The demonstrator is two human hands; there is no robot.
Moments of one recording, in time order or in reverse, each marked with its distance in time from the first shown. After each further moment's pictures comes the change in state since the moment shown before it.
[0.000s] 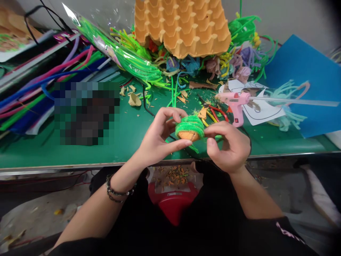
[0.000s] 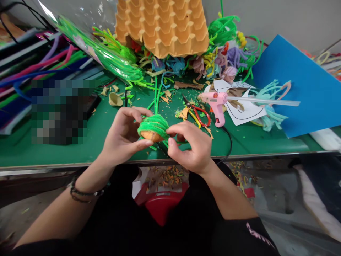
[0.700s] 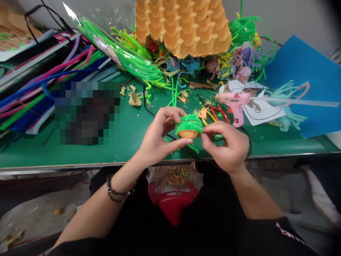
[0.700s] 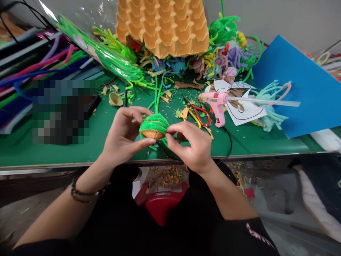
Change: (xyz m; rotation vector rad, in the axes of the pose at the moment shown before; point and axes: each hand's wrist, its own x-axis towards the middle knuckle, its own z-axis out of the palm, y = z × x) left_hand -0.002 -0.002 -0.001 0.196 0.041 0.004; right_hand 0.002 -0.001 0.001 -0.099 -0.028 0.051
